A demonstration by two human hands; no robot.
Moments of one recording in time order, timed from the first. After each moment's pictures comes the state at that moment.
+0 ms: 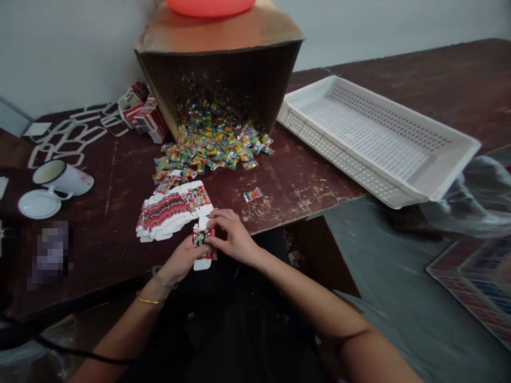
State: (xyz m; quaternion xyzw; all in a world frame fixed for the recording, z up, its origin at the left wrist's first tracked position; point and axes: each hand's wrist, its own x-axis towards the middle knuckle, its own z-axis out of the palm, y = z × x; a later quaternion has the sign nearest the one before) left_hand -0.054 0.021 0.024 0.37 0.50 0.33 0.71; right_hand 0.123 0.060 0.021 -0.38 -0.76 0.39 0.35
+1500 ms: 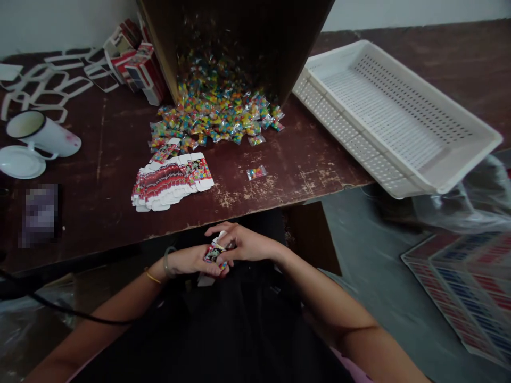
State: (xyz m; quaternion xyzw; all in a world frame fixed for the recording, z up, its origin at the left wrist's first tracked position) left_hand -0.052 -0.021 0.006 0.41 0.31 0.08 0.85; right_hand 0.156 0.027 0.022 -0.19 -0.75 0.61 0.16
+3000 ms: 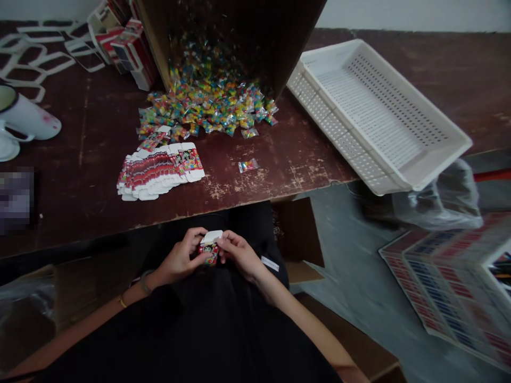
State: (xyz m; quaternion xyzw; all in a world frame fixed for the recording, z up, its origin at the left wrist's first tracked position) left_hand -0.043 -0.071 -0.006 0.49 0.52 0.26 0.65; right_hand 0.148 -0.062 -0.022 -0.44 -0.26 0.80 0.32
